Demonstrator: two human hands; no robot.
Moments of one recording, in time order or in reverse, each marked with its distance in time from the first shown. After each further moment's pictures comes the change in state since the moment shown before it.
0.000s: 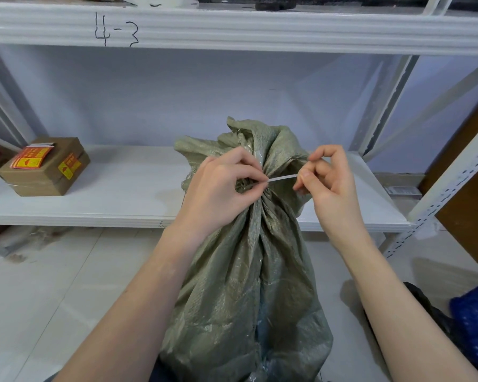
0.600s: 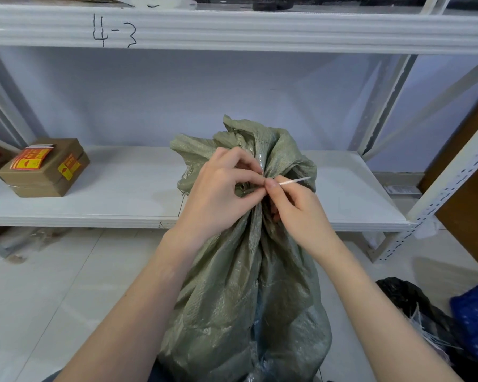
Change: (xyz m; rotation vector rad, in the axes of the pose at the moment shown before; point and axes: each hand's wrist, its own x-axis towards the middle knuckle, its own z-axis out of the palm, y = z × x) left_hand -0.002 0.003 0.005 0.032 0.015 0.000; right_hand -0.013 0.015 0.021 -0.338 -0.208 0.057
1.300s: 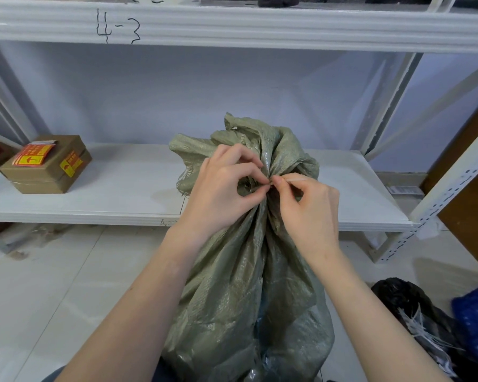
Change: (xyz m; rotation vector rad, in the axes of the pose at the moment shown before) left_hand 0.000 -0.004 0.001 0.032 0.000 0.004; right_hand -0.002 -0.008 0.009 -0.232 0.387 -0.092
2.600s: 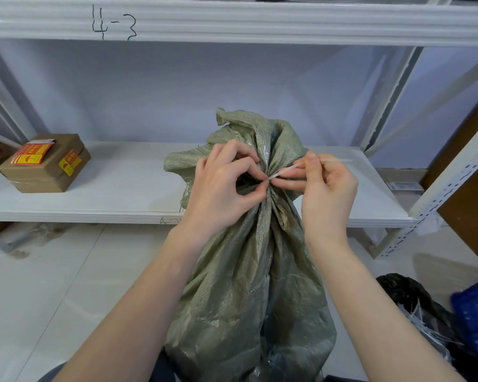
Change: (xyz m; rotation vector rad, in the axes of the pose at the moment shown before) left_hand -0.005 0.009 0.002 0.047 0.037 -0.078; right_hand 0.011 -0.014 -0.010 0.679 0.163 0.409
